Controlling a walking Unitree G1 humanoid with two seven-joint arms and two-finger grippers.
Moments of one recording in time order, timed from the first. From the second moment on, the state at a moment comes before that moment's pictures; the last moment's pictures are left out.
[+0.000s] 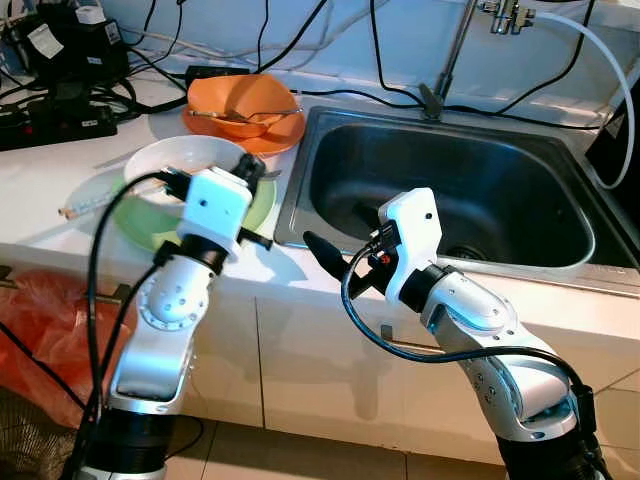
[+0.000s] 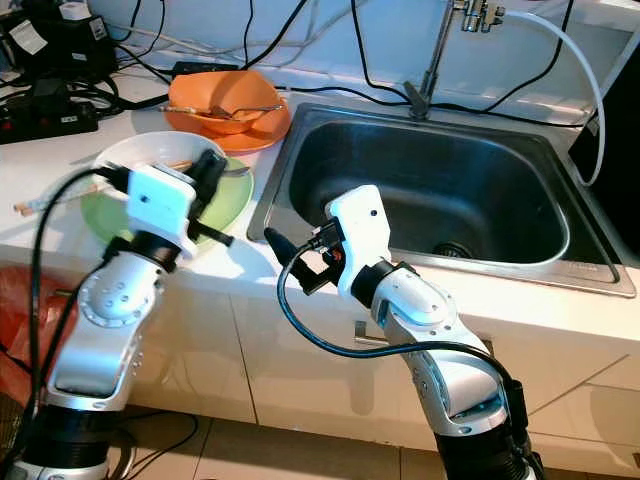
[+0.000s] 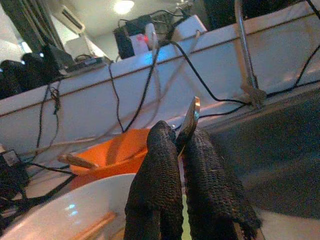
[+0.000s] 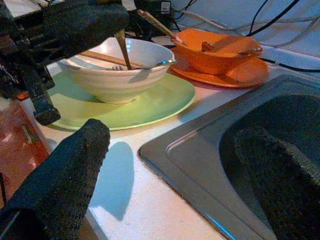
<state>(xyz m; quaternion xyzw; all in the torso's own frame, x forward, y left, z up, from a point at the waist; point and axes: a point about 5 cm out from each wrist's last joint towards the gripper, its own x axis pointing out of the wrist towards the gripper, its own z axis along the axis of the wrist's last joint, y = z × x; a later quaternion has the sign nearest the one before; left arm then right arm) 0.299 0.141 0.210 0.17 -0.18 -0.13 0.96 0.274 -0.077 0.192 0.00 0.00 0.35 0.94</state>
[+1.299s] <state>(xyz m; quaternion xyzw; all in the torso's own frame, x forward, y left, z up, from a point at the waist) 0.330 0.182 0.272 0.05 -0.10 -0.13 0.98 0.276 -0.077 0.192 0.00 0.00 0.35 0.94</state>
